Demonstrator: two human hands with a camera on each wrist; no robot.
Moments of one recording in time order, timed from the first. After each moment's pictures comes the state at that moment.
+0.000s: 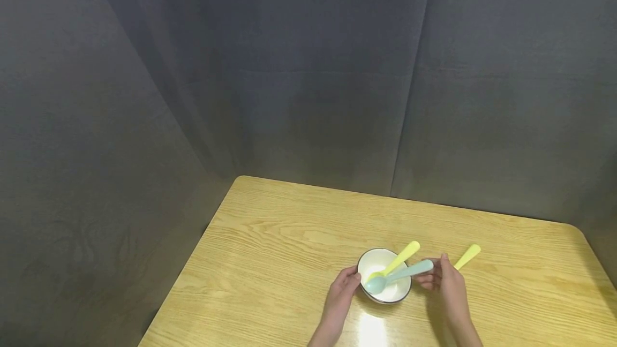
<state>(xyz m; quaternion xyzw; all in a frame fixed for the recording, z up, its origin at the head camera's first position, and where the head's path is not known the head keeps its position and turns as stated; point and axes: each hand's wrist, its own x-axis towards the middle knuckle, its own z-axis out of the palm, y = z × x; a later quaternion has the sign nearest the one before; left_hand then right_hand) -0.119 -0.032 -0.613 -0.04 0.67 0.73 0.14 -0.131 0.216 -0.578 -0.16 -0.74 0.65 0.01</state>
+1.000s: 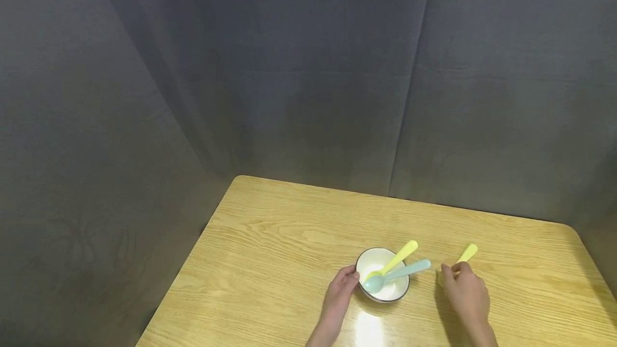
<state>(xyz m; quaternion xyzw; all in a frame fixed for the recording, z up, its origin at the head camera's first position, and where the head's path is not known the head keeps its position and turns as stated) -0.119 -0.031 -0.613 -0.04 0.67 0.73 0.14 -0.124 0.254 -0.582 -0.14 -0.93 0.33 0.05</state>
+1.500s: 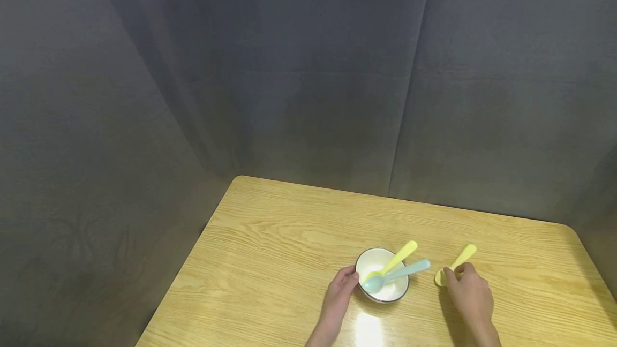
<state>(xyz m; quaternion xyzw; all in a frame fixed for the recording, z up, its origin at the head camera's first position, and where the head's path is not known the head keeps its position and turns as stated) -0.120 -0.031 -0.614 -0.04 0.67 0.73 0.13 -0.125 0.264 -0.586 -0.15 -0.94 0.32 0.03</state>
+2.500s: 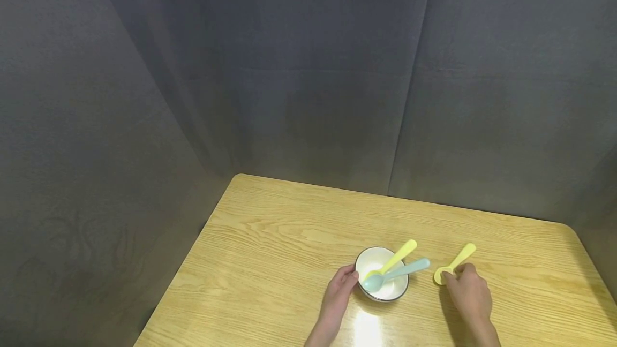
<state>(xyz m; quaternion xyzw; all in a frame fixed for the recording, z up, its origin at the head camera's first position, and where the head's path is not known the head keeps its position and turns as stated) -0.120 -0.032 -0.616 -0.03 0.66 0.74 0.13 -0.127 0.266 -0.589 -0.17 -0.93 0.32 0.02</state>
